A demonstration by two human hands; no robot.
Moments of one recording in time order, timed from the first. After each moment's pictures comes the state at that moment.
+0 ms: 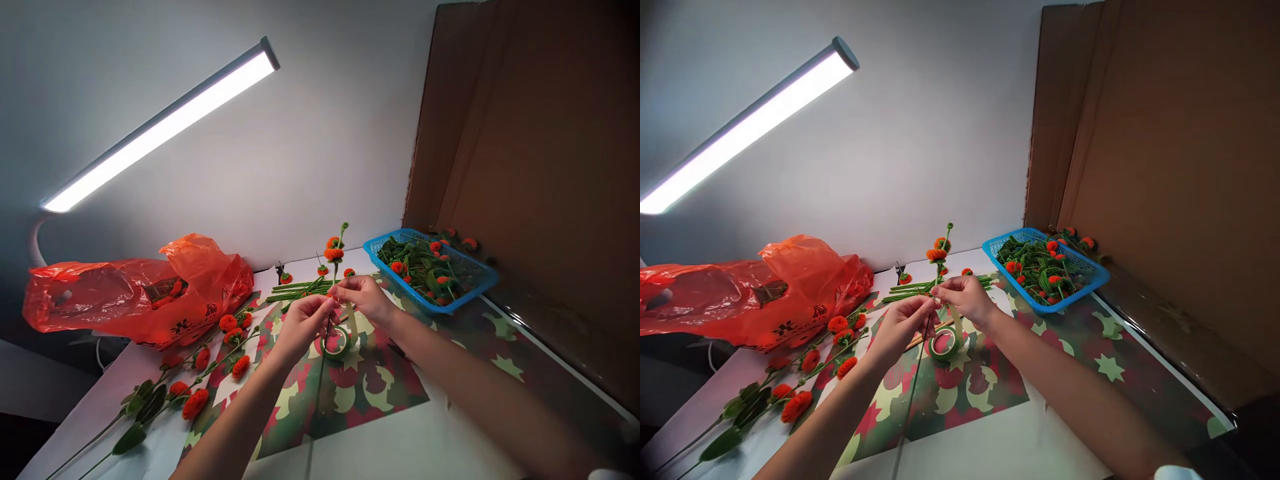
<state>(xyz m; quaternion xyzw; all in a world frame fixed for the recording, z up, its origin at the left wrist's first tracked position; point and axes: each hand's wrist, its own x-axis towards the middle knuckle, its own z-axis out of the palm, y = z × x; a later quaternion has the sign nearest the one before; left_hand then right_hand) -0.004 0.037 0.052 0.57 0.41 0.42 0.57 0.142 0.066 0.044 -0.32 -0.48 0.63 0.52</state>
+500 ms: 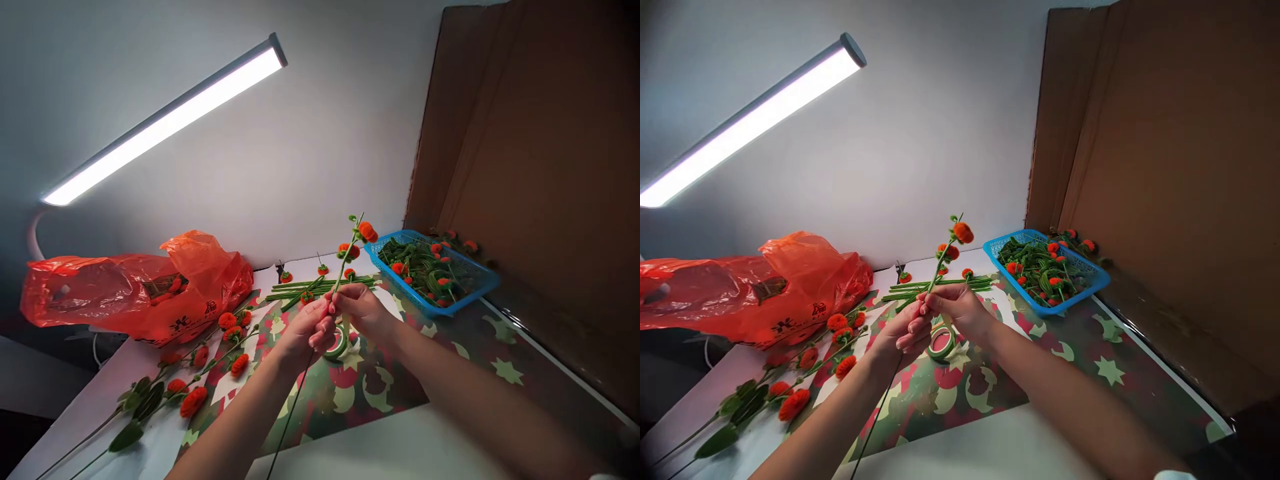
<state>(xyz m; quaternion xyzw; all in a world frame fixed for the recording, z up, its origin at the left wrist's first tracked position) -0.004 0.037 0.053 0.38 0.21 0.41 0.80 0.136 0.058 0.039 -0.18 -0.50 0.67 0.52</state>
